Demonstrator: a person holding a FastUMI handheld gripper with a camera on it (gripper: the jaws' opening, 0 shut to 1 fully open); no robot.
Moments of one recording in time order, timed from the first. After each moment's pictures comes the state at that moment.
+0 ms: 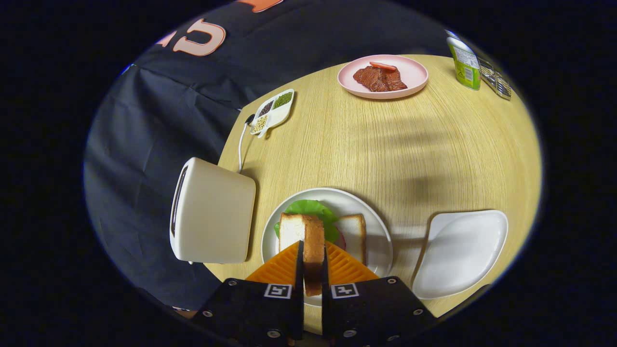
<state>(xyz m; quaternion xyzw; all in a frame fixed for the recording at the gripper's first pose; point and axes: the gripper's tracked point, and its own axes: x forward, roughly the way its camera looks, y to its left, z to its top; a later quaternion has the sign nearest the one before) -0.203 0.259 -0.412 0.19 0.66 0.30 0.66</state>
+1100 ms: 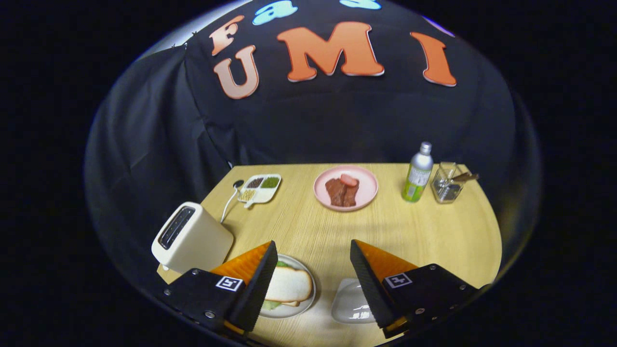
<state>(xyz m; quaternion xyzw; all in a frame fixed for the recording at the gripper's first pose) -0.074 0.161 -0.276 0.09 0.41 0.23 0.88</state>
